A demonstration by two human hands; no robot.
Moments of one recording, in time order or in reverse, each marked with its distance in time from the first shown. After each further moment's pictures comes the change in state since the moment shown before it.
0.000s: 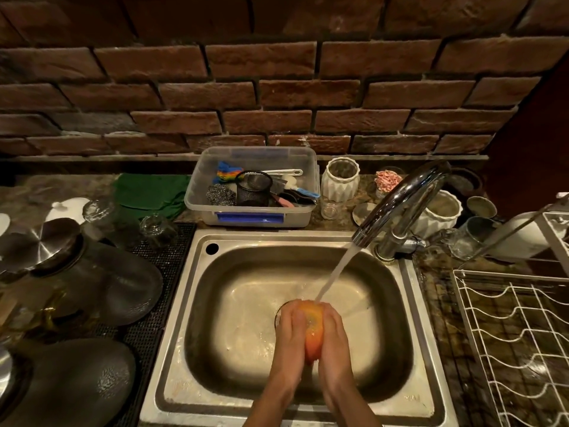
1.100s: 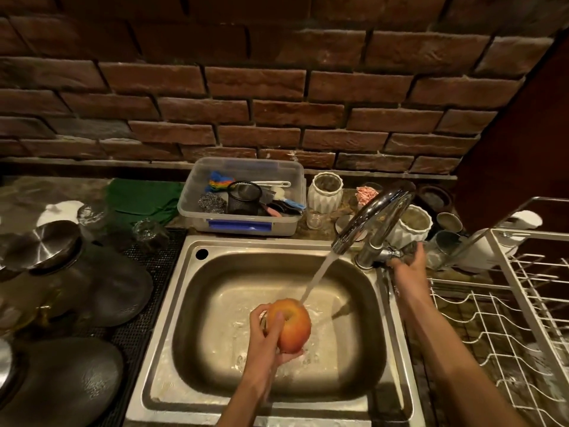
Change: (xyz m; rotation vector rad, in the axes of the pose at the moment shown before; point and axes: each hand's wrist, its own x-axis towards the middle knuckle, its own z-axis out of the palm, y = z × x) left_hand -0.011 0.014 -0.015 -0.379 0.006 -0.119; right_hand 0.062 -0.181 -0.093 -0.362 0.309 -0.320
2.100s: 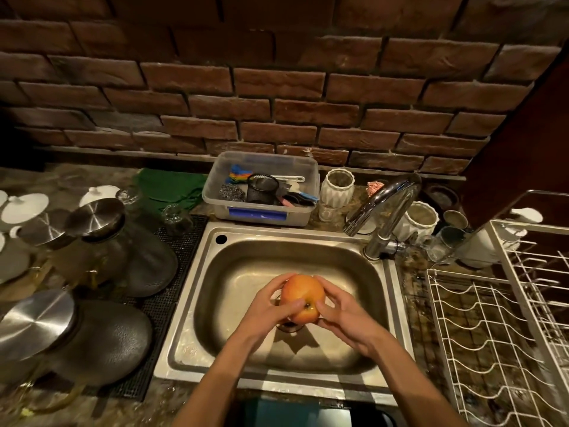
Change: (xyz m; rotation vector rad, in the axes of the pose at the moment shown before) left_hand -0.019 0.061 -0.019 0.372 -0.264 0.161; right_hand -0.113 0.053 0.045 0.266 -0.964 0.223
